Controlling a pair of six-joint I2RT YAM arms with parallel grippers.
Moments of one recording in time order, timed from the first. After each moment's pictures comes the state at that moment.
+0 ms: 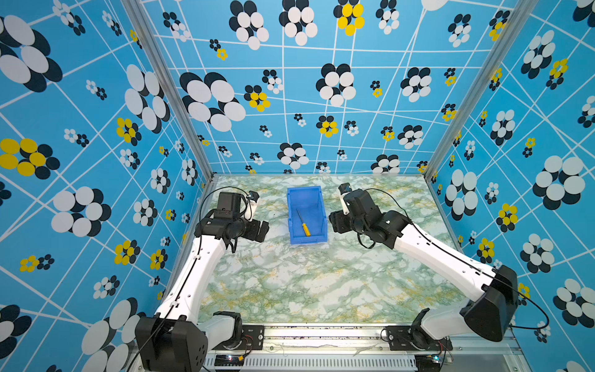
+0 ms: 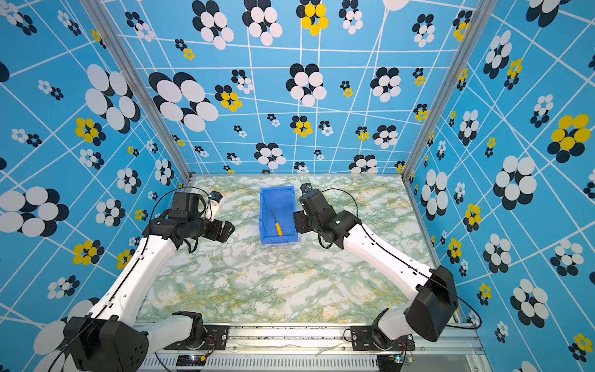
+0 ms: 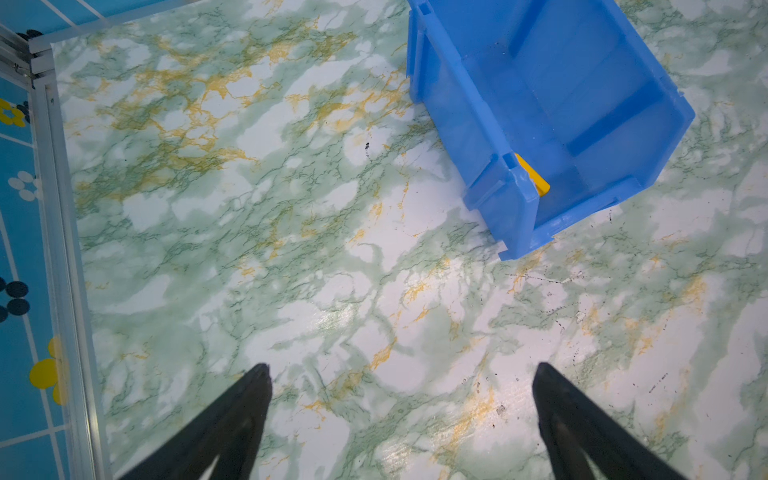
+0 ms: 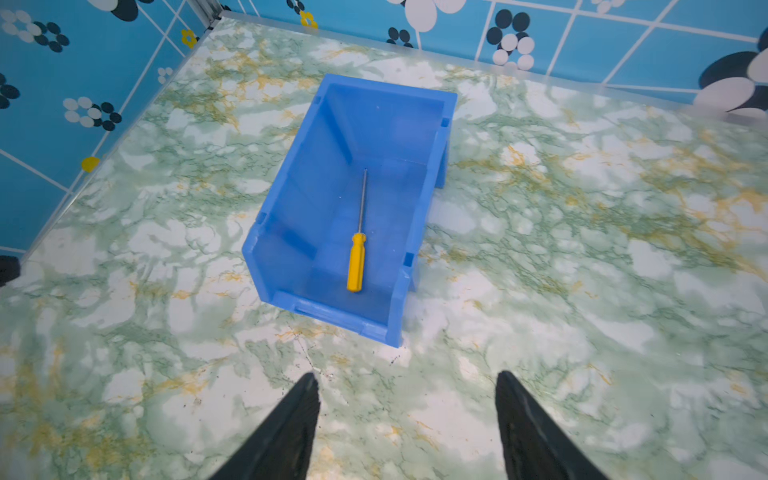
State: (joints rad) left arm -0.08 1.20 1.10 -0.81 0.21 0.19; right arm 0.74 1.41 1.27 -0.59 0.26 0.30
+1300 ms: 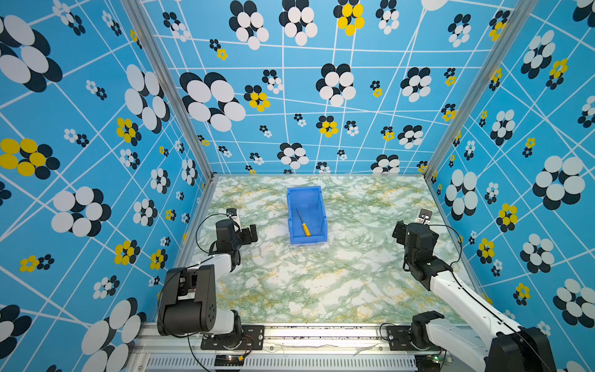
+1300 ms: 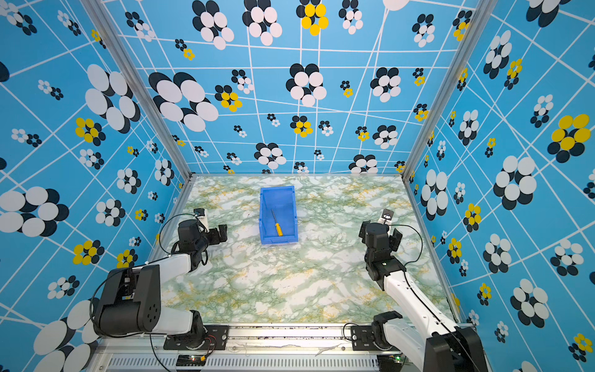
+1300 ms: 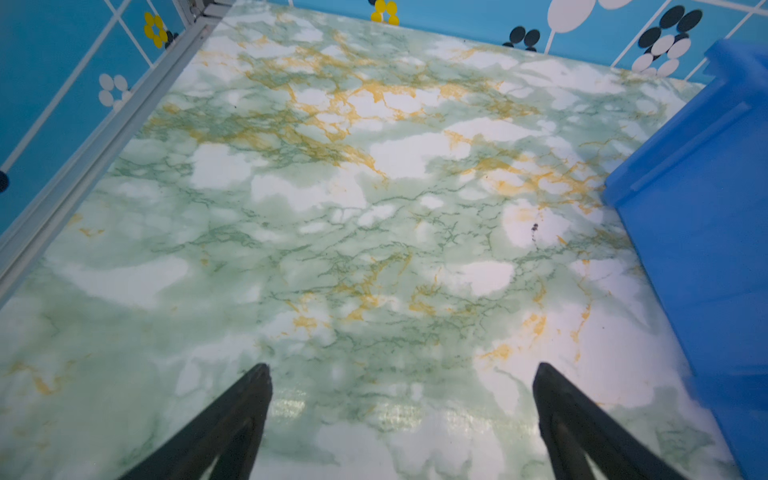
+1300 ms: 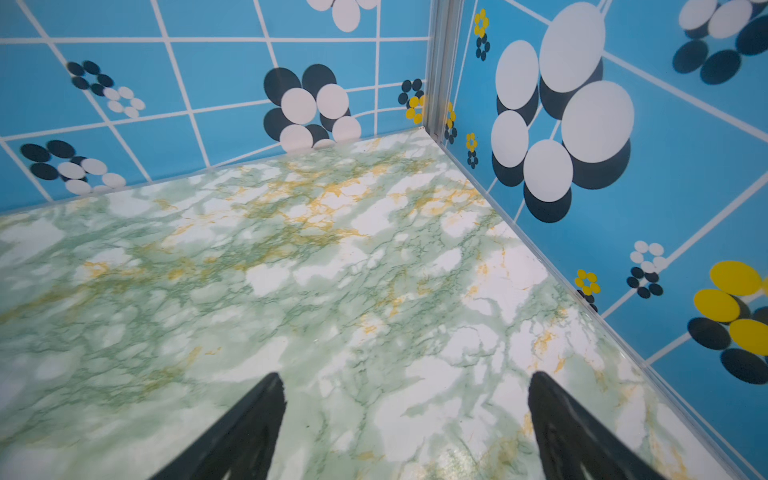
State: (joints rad) left arm 0.10 1.44 0.48 0.45 0.12 -0.10; right arm 0.20 1.02 0.46 0.12 0.62 0.21
